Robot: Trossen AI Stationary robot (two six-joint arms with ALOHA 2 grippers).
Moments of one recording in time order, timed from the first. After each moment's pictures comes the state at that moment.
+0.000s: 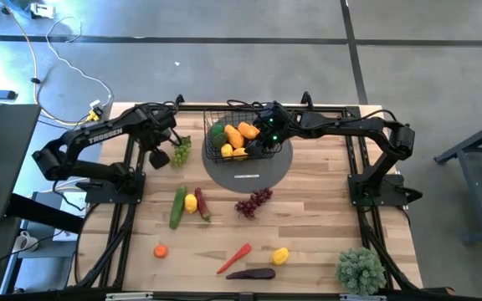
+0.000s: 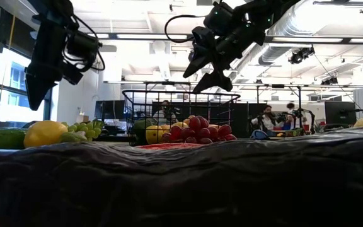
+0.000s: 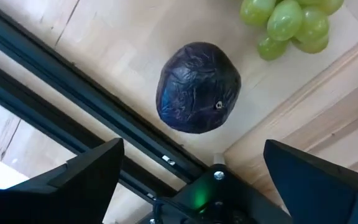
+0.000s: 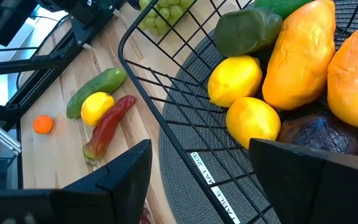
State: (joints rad) left arm 0.86 1.22 0.80 -1.27 -0.13 0.03; right arm -0.36 1.67 1.21 -0.30 -0.33 0.45
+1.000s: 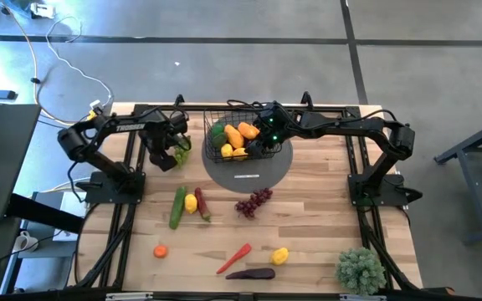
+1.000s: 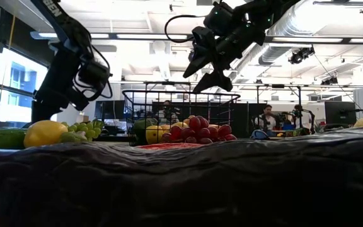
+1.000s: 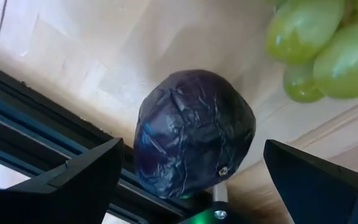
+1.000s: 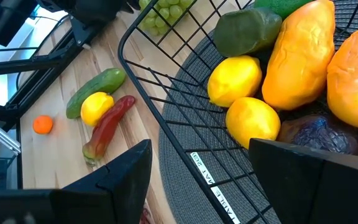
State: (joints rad) left arm 0.85 1.50 0.77 -1.12 -0.13 0.03; right arm -0.36 1.67 1.21 -0.30 -0.32 0.45
